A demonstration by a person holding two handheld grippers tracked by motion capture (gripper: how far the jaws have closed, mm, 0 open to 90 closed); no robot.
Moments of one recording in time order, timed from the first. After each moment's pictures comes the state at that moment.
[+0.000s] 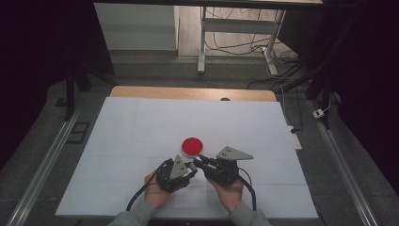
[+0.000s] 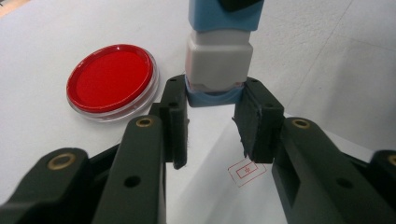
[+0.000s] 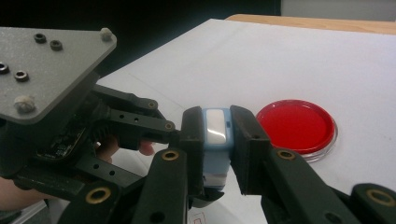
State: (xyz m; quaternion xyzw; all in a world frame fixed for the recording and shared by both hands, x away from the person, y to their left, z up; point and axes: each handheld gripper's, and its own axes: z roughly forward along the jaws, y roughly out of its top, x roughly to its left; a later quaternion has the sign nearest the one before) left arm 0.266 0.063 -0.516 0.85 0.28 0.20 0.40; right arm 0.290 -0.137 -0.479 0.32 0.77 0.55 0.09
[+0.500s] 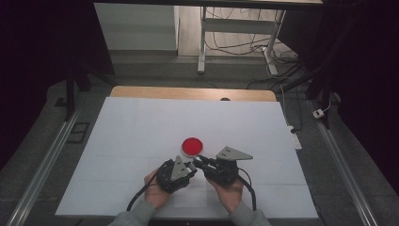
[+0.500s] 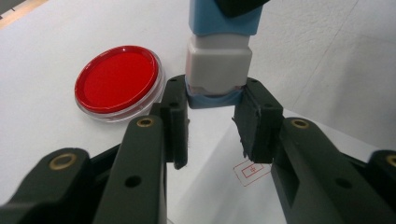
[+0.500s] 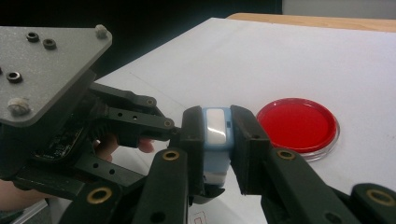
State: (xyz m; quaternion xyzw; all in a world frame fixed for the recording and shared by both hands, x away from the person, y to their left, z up) left arm 0.264 0.061 -0.517 0.85 0.28 0.22 0.40; right arm 0.290 -0.136 -0.481 0.32 0.77 0.55 0.09
